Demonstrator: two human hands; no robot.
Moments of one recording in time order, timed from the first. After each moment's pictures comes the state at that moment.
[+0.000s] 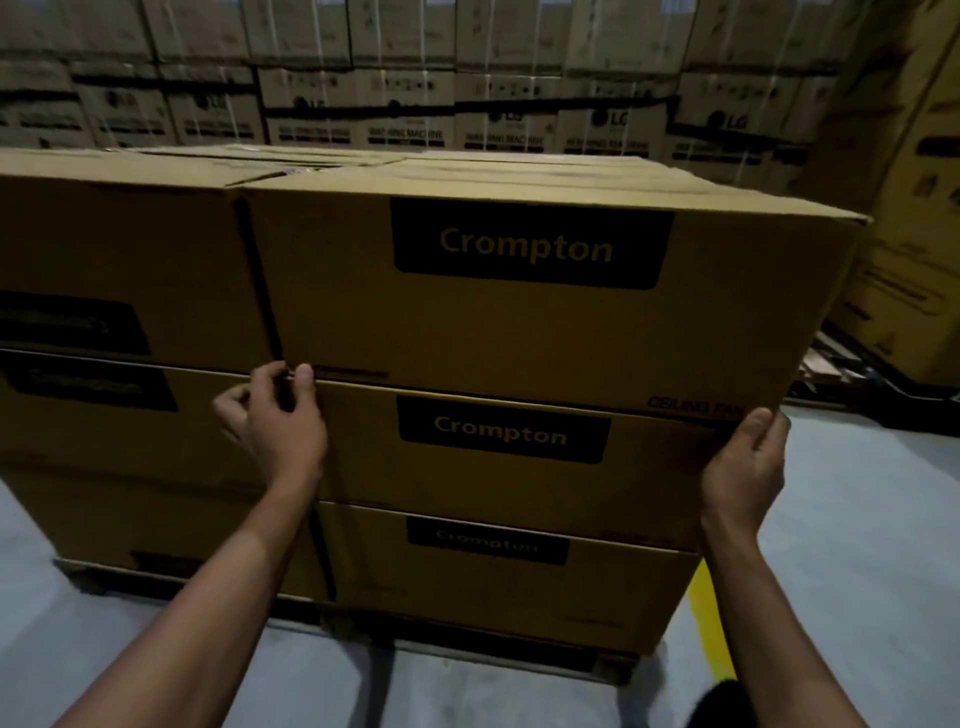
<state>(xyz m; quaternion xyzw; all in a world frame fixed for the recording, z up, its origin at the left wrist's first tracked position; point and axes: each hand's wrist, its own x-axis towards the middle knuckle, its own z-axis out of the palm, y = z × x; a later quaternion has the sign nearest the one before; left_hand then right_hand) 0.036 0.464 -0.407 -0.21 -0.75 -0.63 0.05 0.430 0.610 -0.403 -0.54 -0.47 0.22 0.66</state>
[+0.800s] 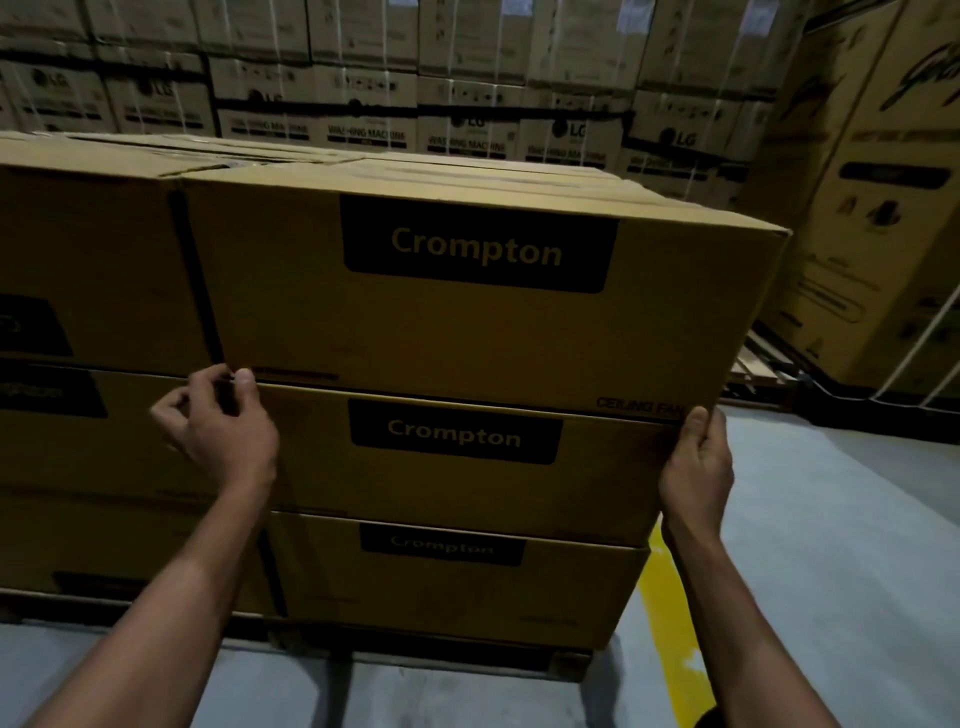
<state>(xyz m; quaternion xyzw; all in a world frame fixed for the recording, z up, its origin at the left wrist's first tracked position) 0.039 0.475 -0.405 -0.18 -0.70 -0.69 0.05 0.446 0.609 -0.403 -0.49 -0.53 0.28 0.63</state>
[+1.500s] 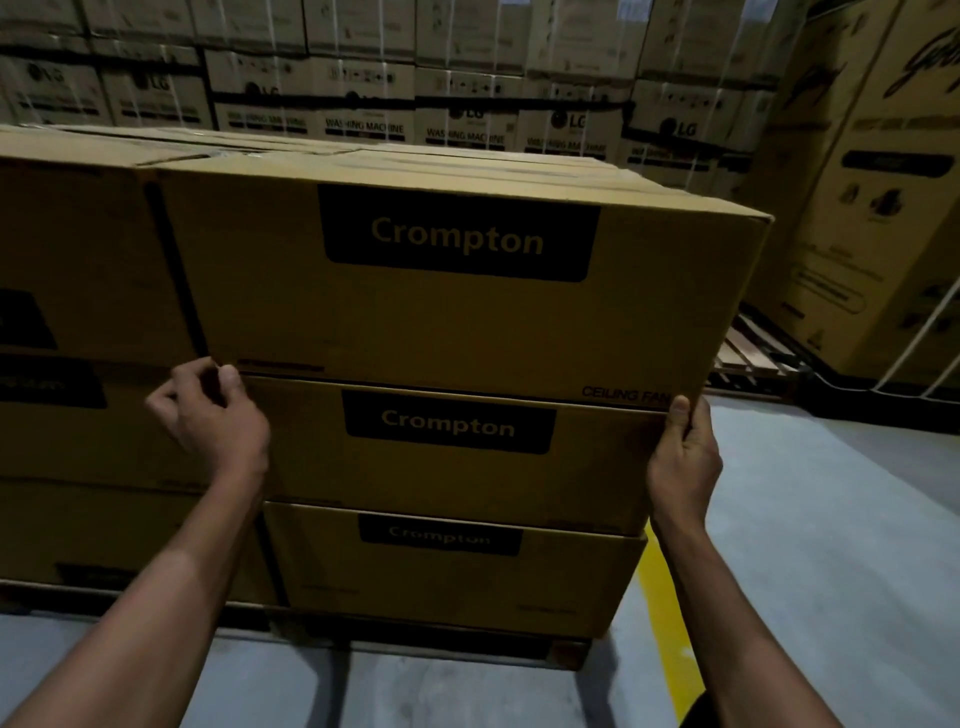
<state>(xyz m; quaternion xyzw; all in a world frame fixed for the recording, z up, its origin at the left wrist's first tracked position) 0.037 0.472 -0.402 -0.17 -0.69 -0.70 0.03 0.440 0.609 -0.410 -0.49 -0.54 0.27 0.63</state>
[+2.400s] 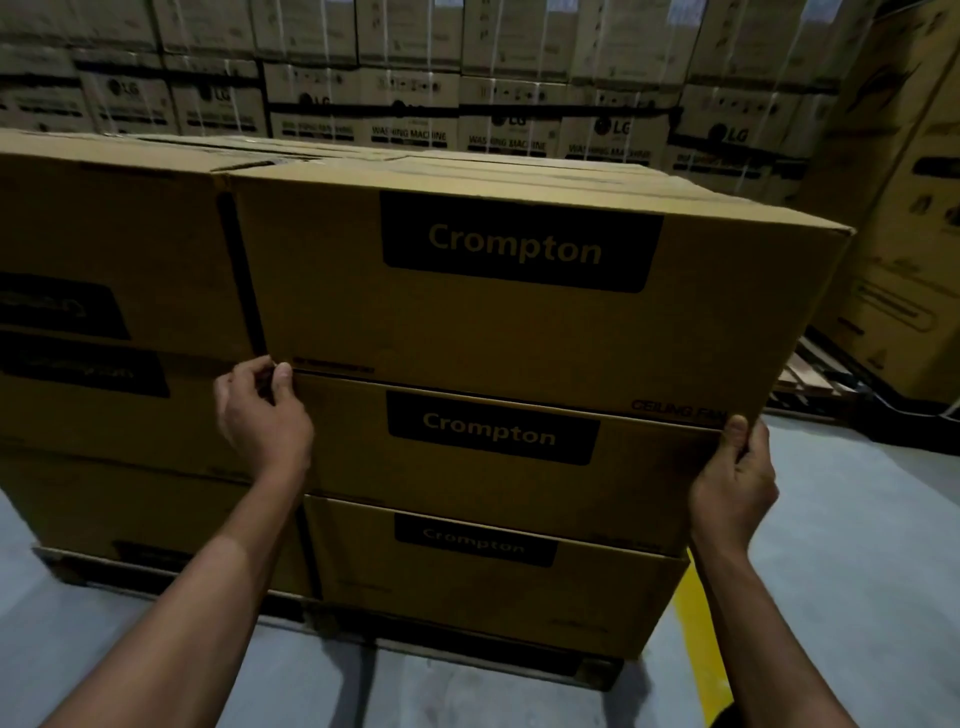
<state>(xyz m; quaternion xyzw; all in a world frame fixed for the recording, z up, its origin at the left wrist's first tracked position) 0.036 0.467 -0.404 -0.20 -0.72 -0.66 0.08 0.436 0.609 -0.417 -0.49 -0.53 0.21 0.66</state>
